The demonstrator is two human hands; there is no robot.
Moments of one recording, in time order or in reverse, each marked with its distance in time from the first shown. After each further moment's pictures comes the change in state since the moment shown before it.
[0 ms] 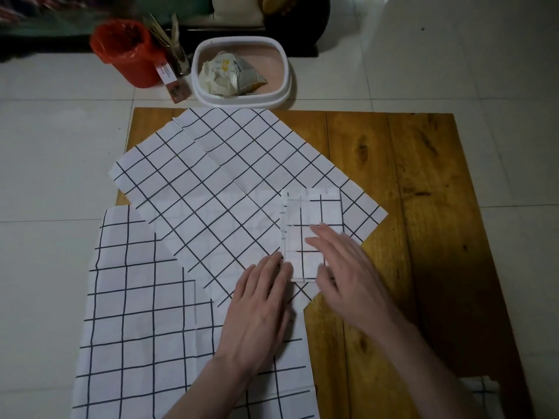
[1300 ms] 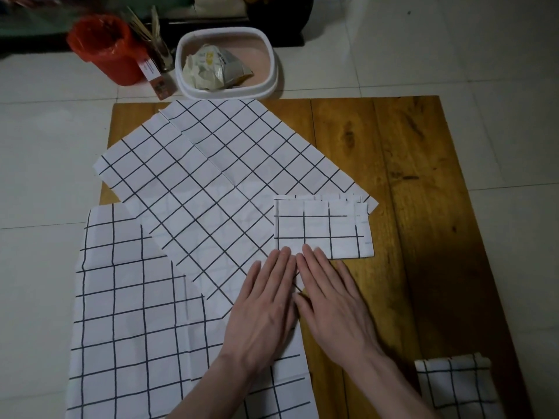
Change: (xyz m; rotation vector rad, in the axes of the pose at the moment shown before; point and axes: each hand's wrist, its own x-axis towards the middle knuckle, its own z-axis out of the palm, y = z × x) left_hand -0.002 0.017 0.017 0.072 0.023 0.098; right_hand -0.058 -0.011 0.052 -0.374 -0.028 0.087
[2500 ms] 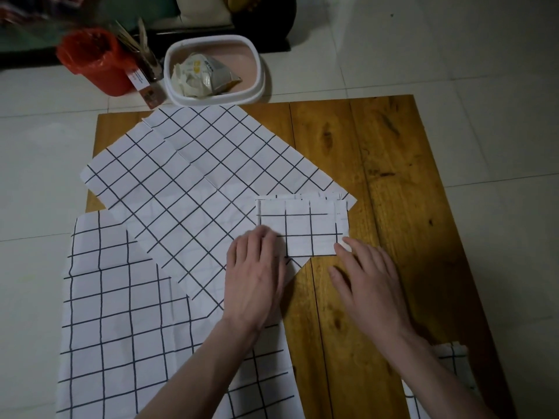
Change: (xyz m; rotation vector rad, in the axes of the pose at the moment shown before) left_hand 0.055 0.012 -0.018 -0.043 0.129 -0.222; right_hand -0.012 0.071 -0.032 0.097 0.106 0.209
